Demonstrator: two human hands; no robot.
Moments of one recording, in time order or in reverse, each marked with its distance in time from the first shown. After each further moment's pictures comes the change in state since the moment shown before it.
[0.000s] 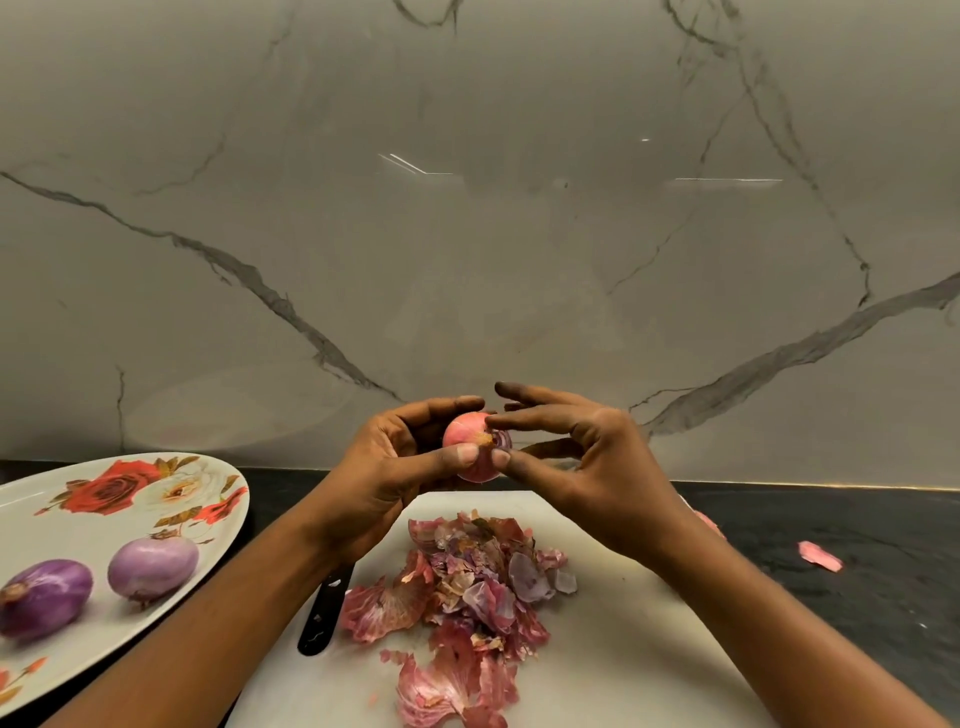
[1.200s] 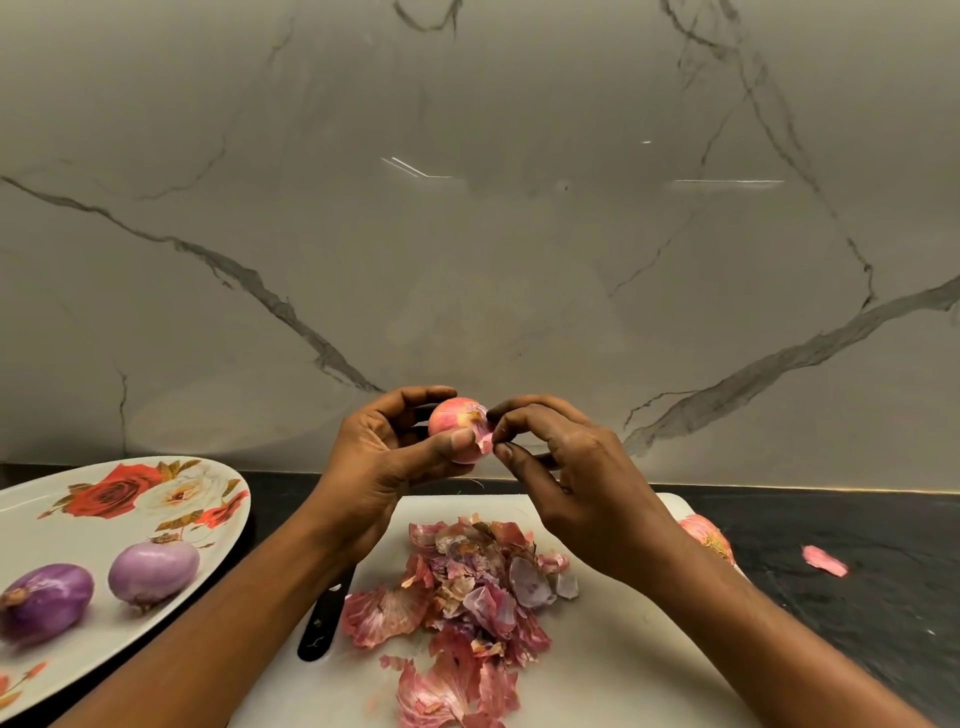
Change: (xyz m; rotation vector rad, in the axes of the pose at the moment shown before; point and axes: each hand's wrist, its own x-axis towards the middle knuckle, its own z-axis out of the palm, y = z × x) left_hand 0.005 -0.003 0.001 0.029 0.221 0.126; right_hand 0.000 -0.002 0.012 -0.340 0.003 -0.153
